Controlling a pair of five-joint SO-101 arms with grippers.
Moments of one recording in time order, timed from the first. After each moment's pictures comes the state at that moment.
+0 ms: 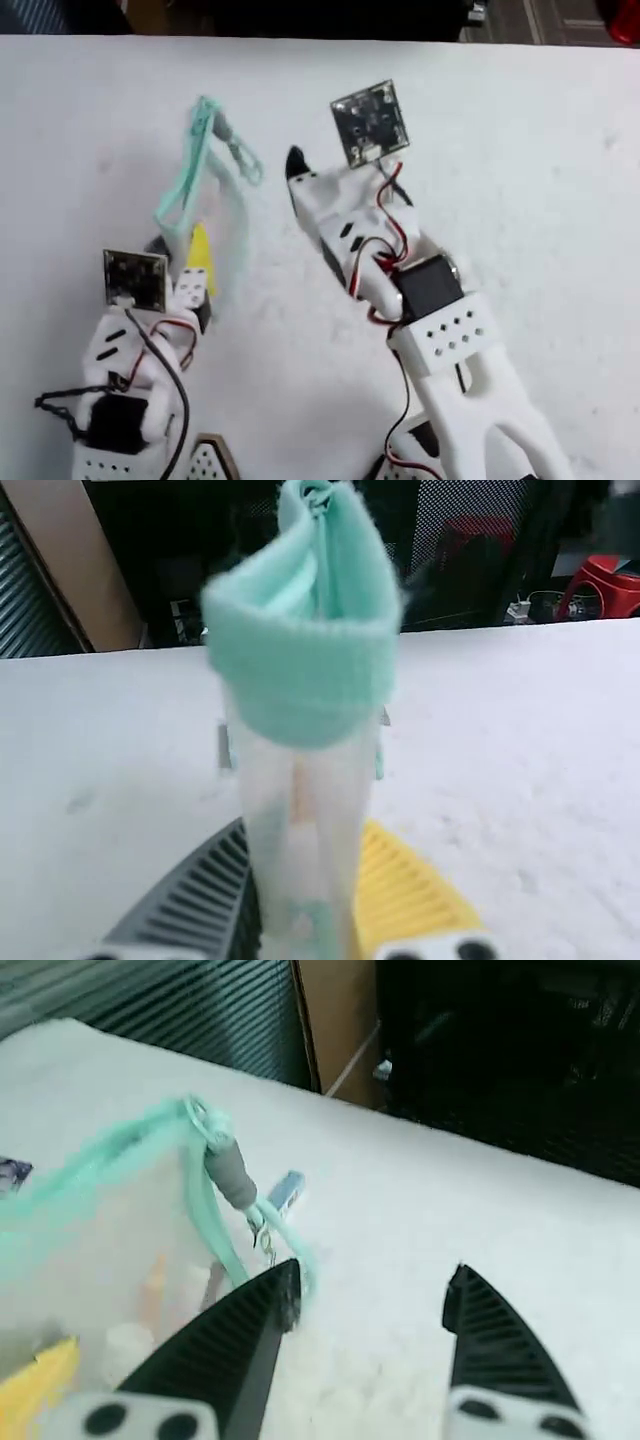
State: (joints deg) left arm 2.4 -104.0 83.8 45.4 2.3; right arm -30.1 -38.7 29.5 41.8 0.0
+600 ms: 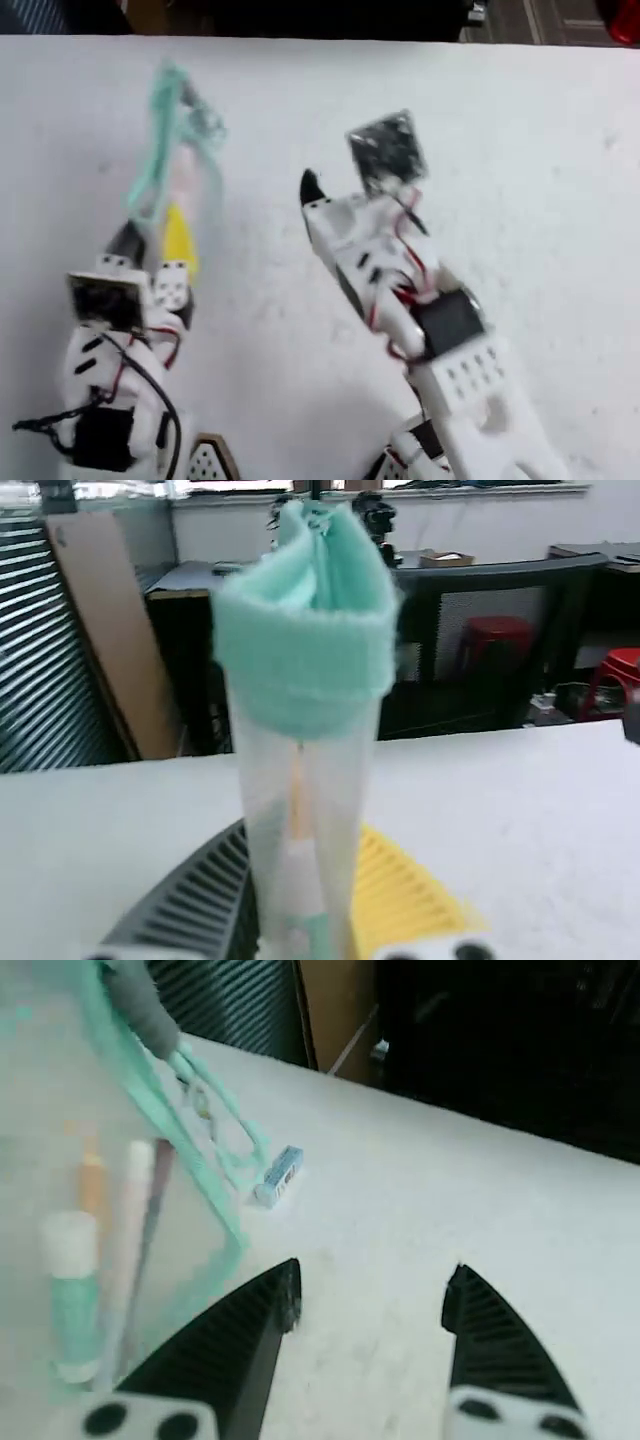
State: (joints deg) left arm 0.8 -104.0 76.0 42.2 -1.5; right arm -29.3 -51.8 34.7 45.7 0.0
